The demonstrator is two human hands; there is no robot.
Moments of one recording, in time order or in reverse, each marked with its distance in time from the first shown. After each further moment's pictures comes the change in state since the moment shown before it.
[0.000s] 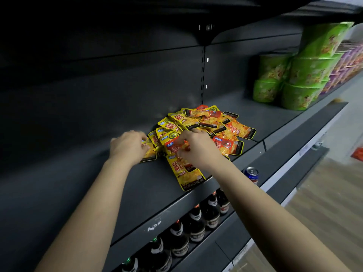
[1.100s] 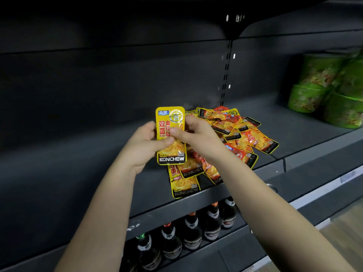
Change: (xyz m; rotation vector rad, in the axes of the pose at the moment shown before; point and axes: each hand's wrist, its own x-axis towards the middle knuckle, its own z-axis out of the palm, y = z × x) left_hand -0.039 0.063 -0.012 -1.383 -0.056 -0.141; right_hand 0.036 0.019 -0.013 0.980 -0.190 -0.112
